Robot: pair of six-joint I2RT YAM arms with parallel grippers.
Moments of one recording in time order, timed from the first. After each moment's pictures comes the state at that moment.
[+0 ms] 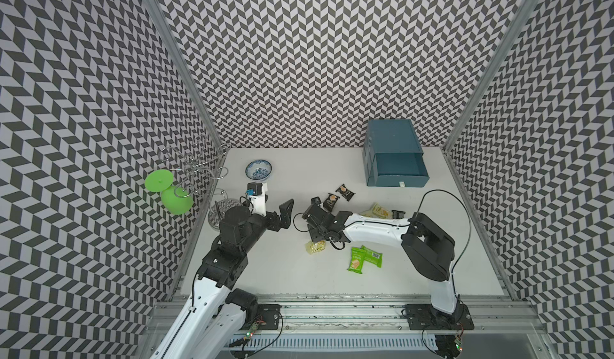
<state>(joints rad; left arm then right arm) -0.34 0.64 0.67 -0.26 0.08 -0.21 1.02 1.98 1.39 -0.46 0.30 0.59</state>
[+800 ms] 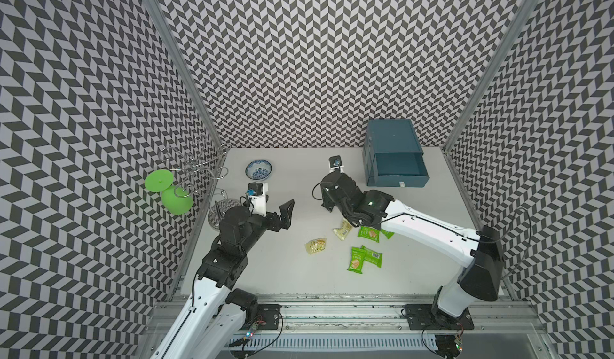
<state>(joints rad) -0.33 0.64 0.67 -0.26 0.11 -0.20 0.93 1.65 1.55 -0.50 0.59 0.42</state>
